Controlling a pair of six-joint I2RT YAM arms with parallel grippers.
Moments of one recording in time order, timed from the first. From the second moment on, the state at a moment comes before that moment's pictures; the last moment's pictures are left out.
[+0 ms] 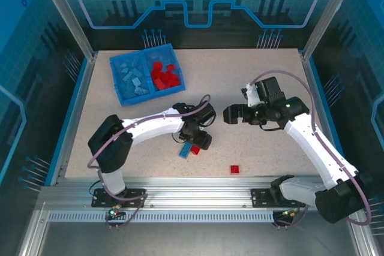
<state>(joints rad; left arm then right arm) -0.86 1.82 1.31 -0.88 0.07 -0.44 0.36 1.16 1.12 -0.96 -0.35 0.36</state>
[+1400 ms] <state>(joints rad) -0.34 2.10 2.12 -0.88 -0.25 -0.56 0.35 1.10 1.08 -0.93 -0.45 0.40</state>
